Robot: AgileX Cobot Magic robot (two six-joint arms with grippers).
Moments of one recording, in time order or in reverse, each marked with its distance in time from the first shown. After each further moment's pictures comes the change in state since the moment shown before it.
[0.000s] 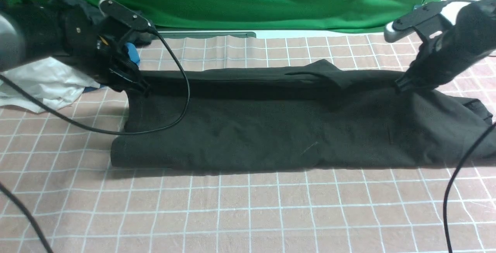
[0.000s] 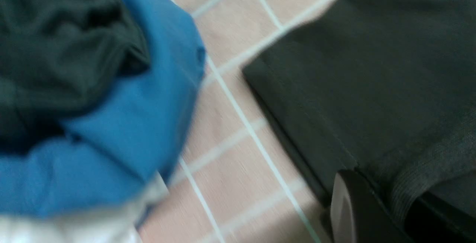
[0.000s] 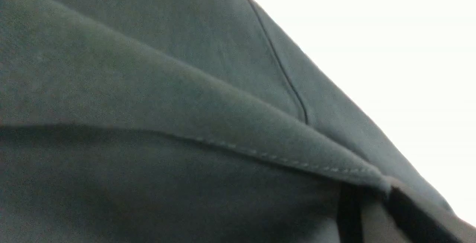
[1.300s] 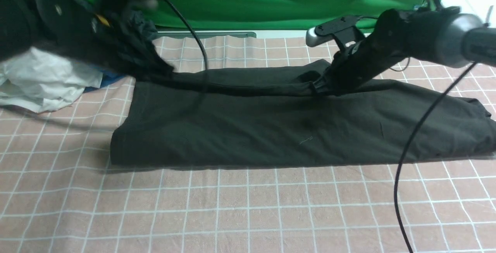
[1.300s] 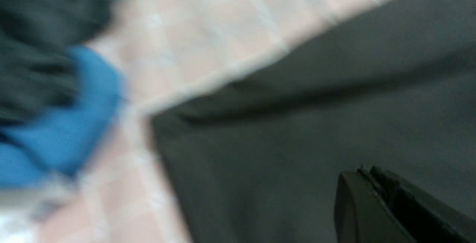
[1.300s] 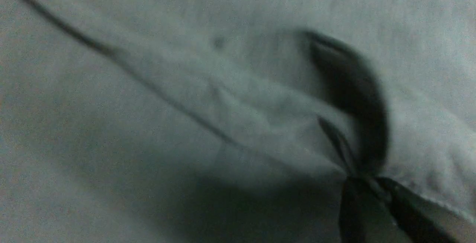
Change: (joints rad) right arm 0.174 0.253 -0.255 0.446 -0.044 -0.214; left arm -0.139 -0.317 0.202 -0.259 0.045 -0.034
